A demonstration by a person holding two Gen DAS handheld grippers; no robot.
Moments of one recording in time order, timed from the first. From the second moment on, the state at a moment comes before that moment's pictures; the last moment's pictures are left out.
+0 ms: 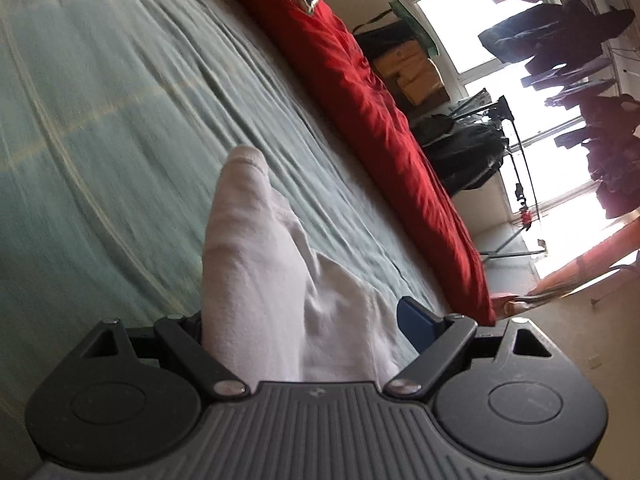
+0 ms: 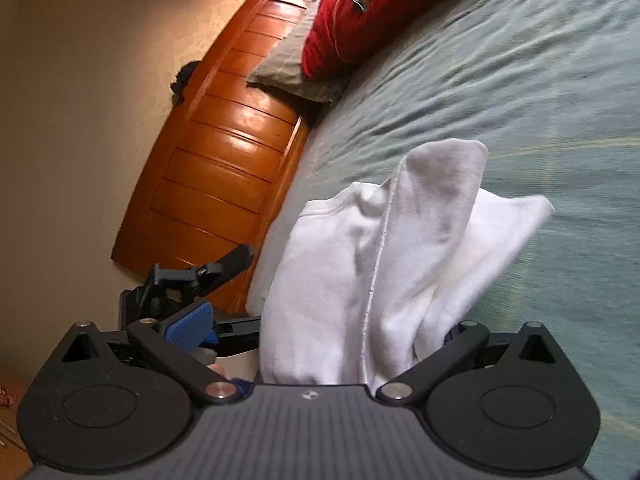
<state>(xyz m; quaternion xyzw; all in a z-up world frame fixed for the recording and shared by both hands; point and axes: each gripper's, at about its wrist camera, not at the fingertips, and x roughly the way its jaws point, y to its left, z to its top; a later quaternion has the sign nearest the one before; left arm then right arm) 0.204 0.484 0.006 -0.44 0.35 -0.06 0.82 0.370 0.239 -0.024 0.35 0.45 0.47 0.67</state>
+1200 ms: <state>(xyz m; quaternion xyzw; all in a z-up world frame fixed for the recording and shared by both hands) 0.211 0.502 -0.027 -0.35 0.38 0.03 0.85 0.405 0.240 -0.073 0.44 0.42 0.46 0.65</state>
